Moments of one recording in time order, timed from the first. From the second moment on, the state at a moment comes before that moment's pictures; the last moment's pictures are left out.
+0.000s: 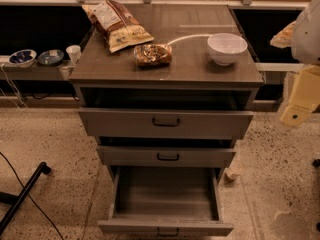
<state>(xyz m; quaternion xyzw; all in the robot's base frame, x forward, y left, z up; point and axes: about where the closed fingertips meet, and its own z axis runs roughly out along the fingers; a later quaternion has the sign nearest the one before) 0.438 -0.217 0.976 -0.60 0.78 -0.03 0.16</state>
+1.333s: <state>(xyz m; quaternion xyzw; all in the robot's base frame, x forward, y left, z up) 0.432 -0.210 0.839 -0.65 0.74 -0.04 0.17</state>
